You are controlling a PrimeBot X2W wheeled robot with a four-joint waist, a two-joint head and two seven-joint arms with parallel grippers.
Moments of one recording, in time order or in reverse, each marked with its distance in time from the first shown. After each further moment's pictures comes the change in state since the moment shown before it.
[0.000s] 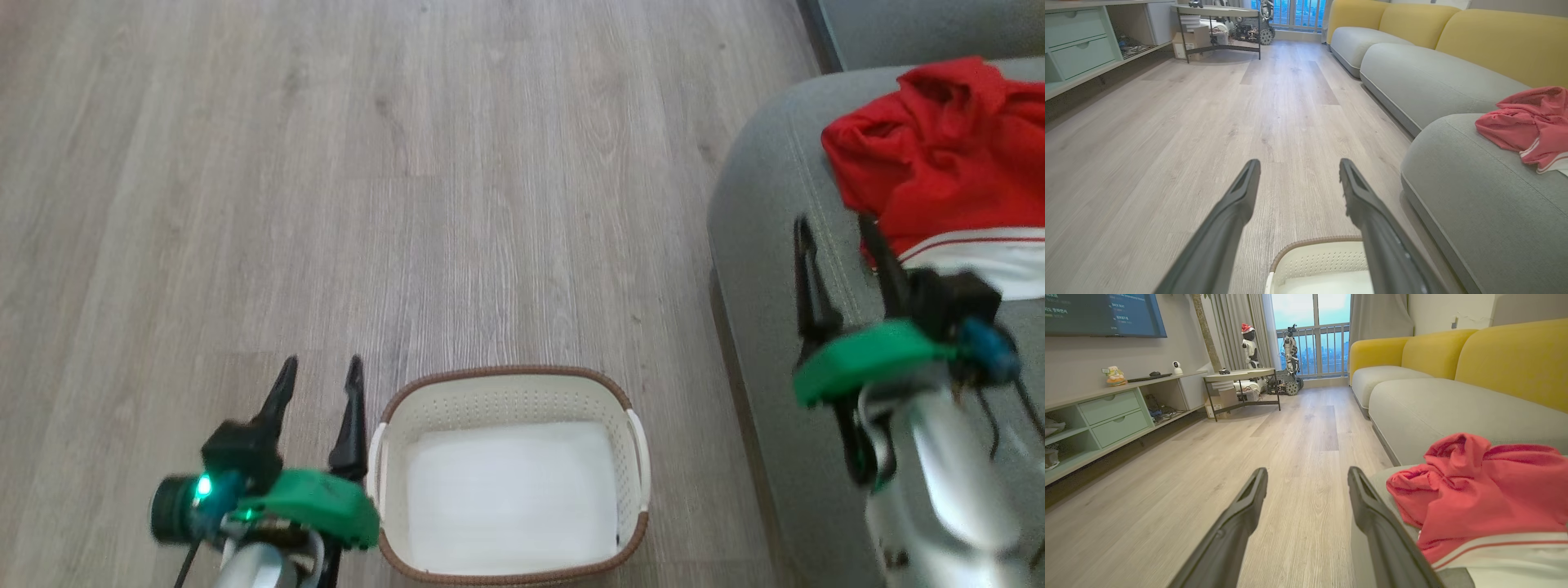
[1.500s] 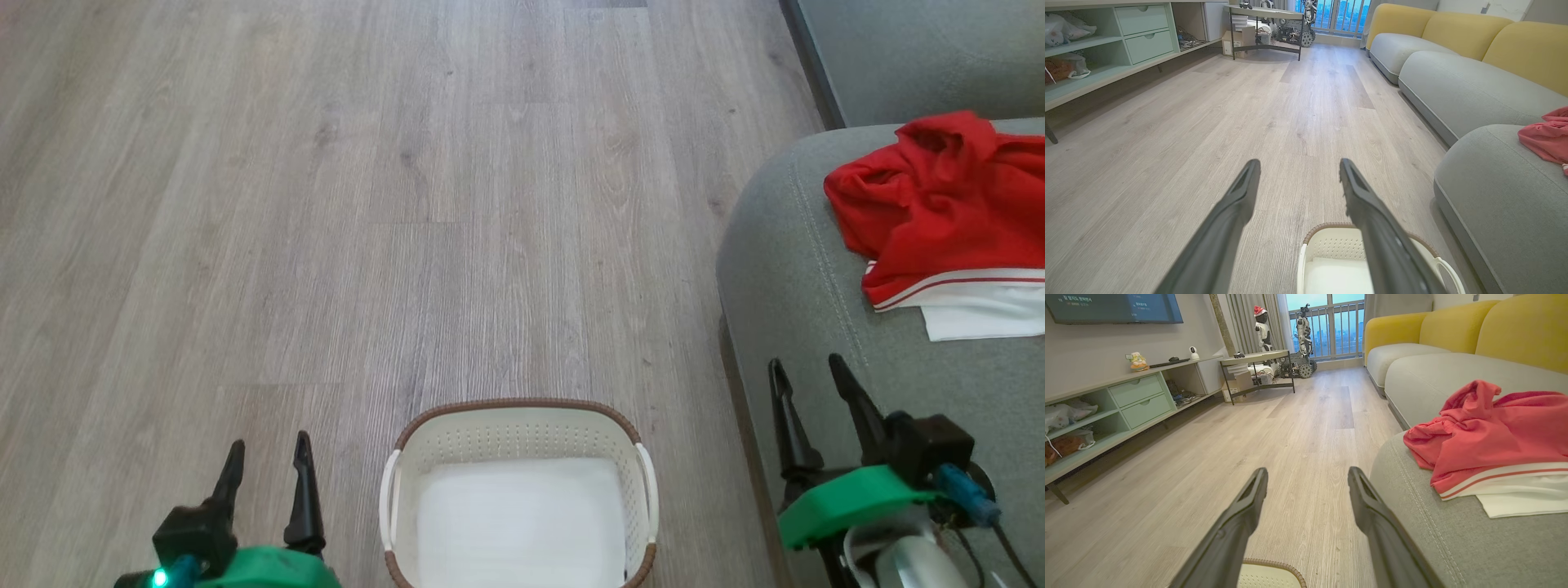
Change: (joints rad) left arm 0.229 -0.047 0.178 -0.074 0.062 -0.012 0.000; right arm 0.344 0.034 0.026 -0.194 0.010 0.000 0.000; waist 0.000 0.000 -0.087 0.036
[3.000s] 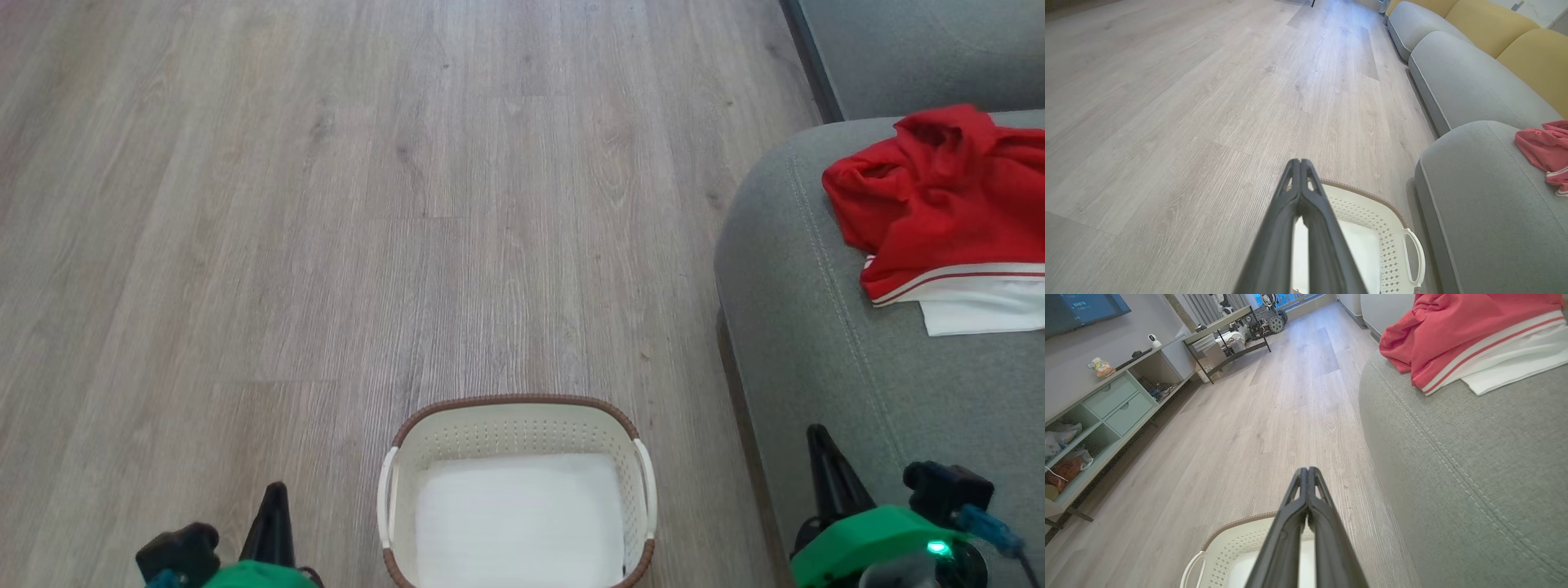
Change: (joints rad) left arm 0.014 -0.036 0.033 0.106 -0.211 -0.076 0.056; right arm 0.065 0.000 -0.016 0.099 0.238 0.000 0.065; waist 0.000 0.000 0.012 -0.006
